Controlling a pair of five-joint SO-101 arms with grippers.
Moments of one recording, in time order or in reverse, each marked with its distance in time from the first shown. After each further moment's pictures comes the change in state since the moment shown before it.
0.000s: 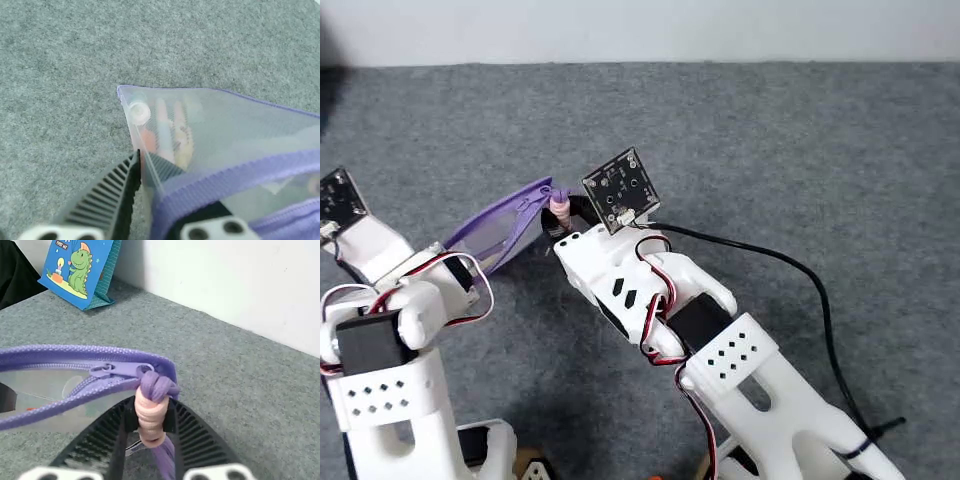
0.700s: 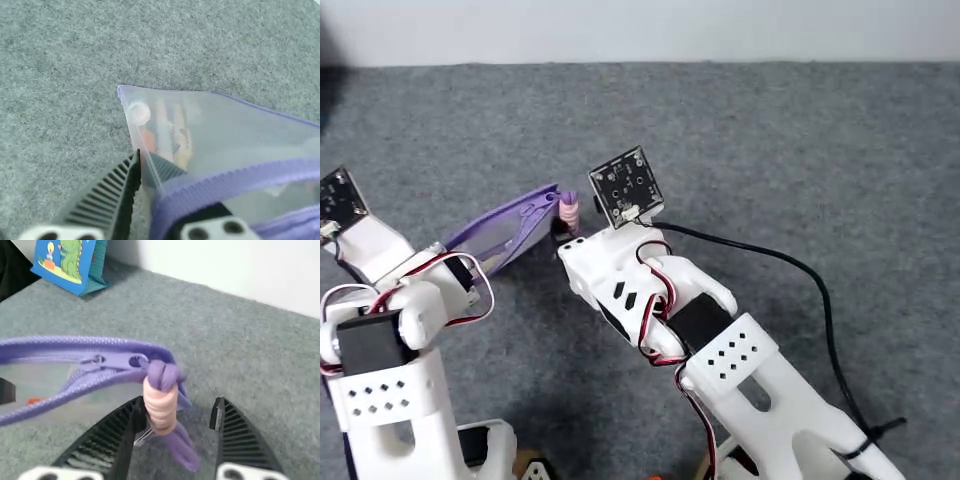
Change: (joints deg) left arm 0.0 0.0 -0.1 0.0 0.0; right arm 0.0 0.0 0.0 4.3 -5.5
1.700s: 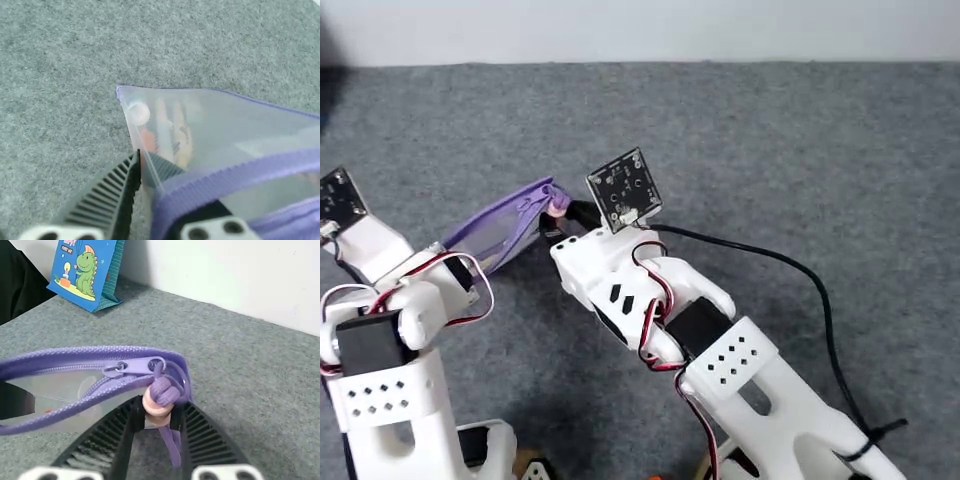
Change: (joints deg) left arm 0.1 0.0 0.0 0.0 0.0; right arm -1.2 -0.4 -0.1 -2.4 0.0
